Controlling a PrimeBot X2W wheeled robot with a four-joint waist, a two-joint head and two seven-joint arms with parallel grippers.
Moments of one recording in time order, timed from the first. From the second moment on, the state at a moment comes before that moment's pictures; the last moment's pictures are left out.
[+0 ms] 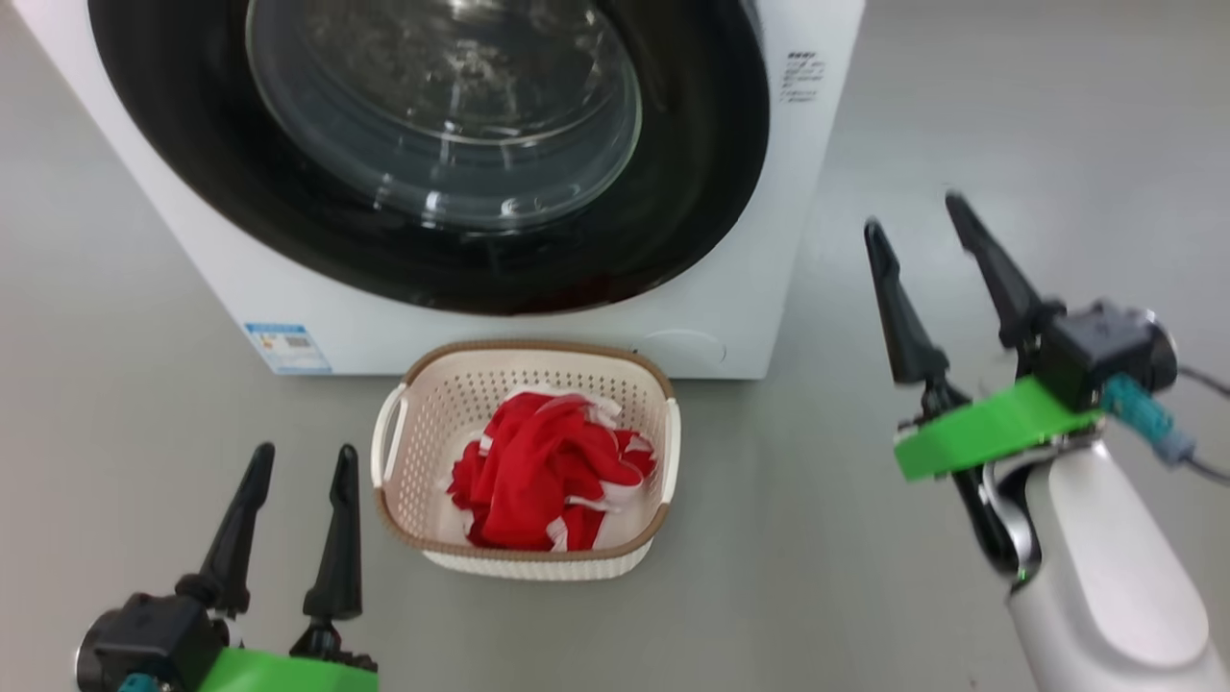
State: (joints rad) left arm -0.09 0.05 0.03 0.07 -0.23 -0.12 -0.25; right arm -0.46 -0.06 0.08 0.31 0.19 0.13 -0.26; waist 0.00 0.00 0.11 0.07
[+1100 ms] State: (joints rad) left arm 0.10 0.05 0.08 0.01 -0.14 -0.12 -0.25; right arm 0.00 -0.05 -0.05 0.11 0.20 0.13 -0.26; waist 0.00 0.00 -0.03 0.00
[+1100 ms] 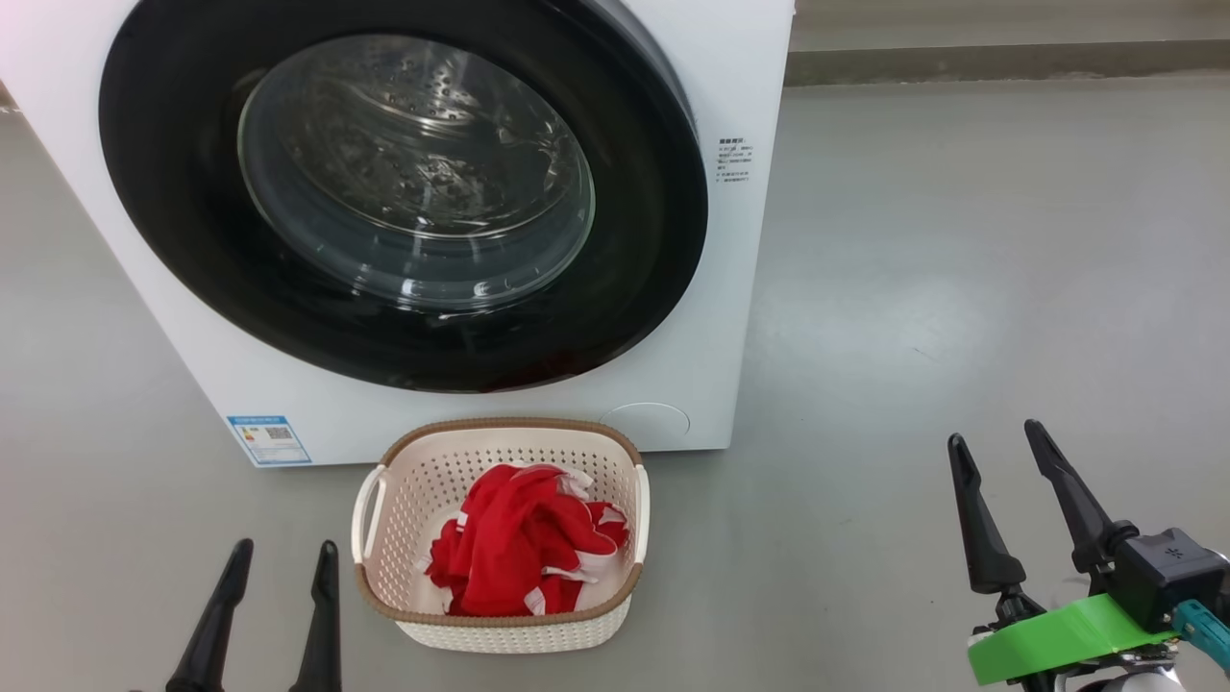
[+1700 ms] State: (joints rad) left arm 0.10 0.05 0.08 0.00 -0.15 -0.11 -0.25; right arm 0.04 -0.04 -0.06 0.10 0.23 0.13 -0.26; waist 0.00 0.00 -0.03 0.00
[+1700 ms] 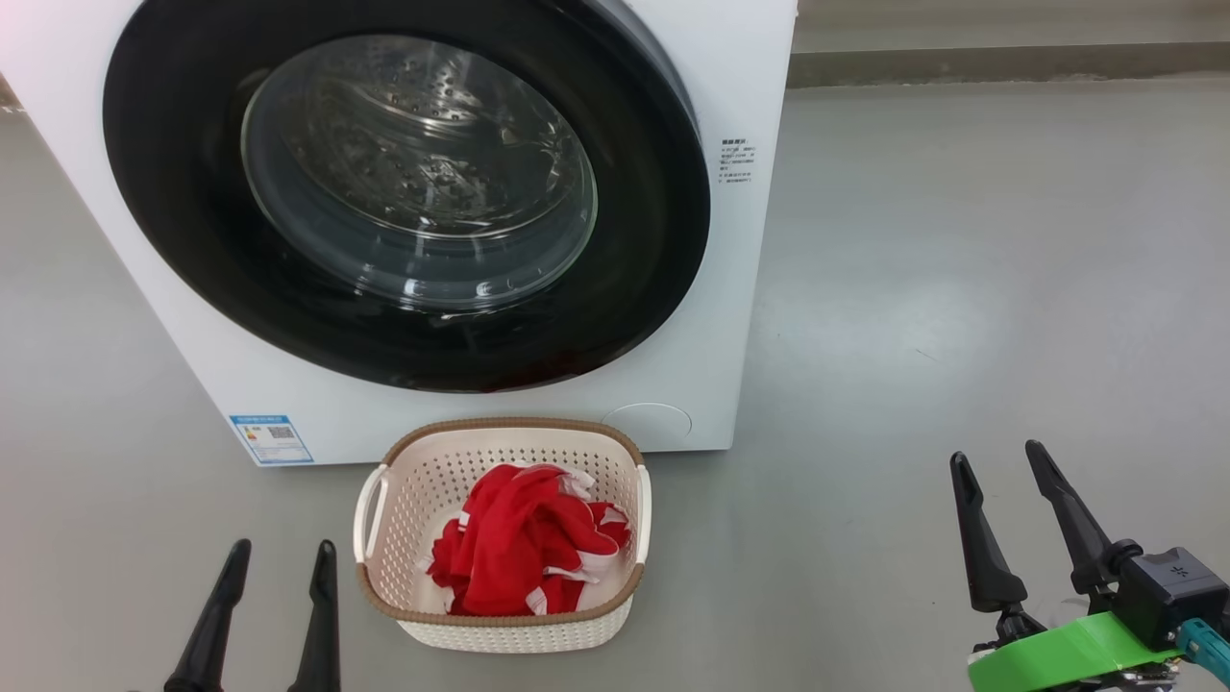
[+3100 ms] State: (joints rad) left arm 0.10 0.04 0.06 0.11 -0.47 -0.10 -0.17; right arm 0.04 -0.02 -0.05 0.21 0.52 0.13 -0.18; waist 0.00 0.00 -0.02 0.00
